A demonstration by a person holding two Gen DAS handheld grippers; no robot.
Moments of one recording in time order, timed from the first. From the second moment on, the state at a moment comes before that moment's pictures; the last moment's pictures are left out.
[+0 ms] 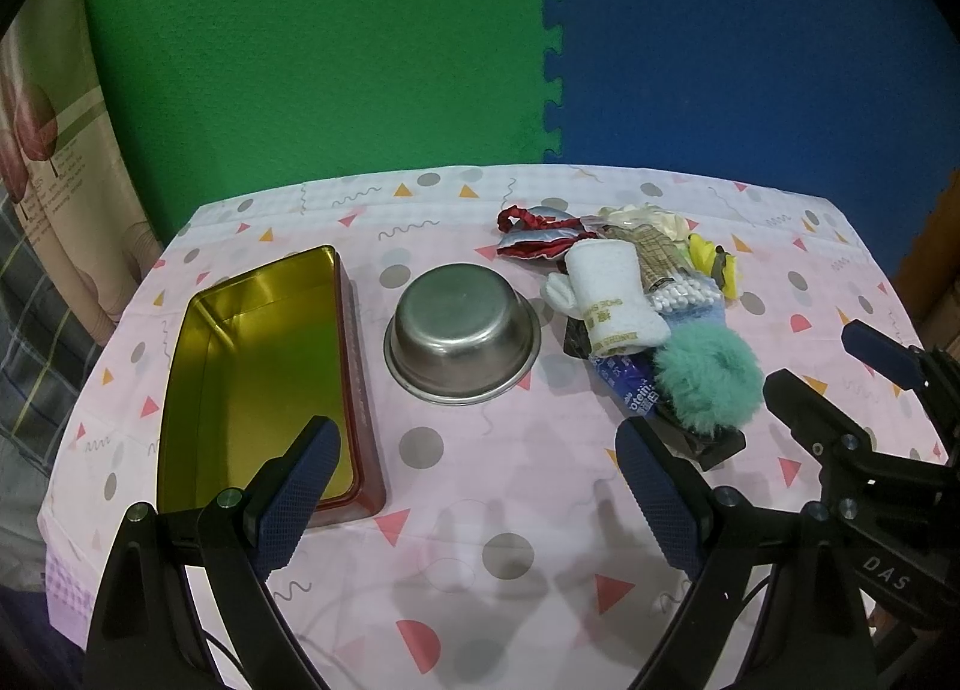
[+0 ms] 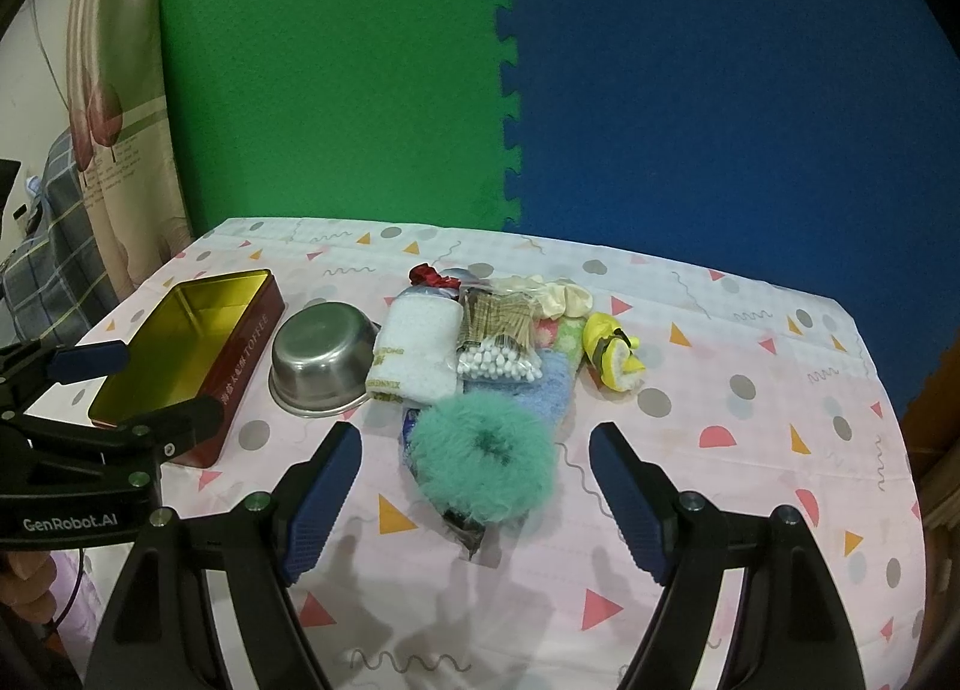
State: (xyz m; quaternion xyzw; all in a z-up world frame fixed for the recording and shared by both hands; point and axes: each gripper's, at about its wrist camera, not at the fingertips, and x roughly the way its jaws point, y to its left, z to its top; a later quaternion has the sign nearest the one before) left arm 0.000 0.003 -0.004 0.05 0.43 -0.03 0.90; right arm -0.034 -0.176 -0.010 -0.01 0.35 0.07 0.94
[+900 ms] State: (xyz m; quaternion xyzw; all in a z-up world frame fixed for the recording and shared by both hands) left arm 0.015 0.010 -0.023 0.05 0.45 -0.01 0.89; right arm -0.004 -0.213 -0.028 -0.02 0.36 0.05 0.93
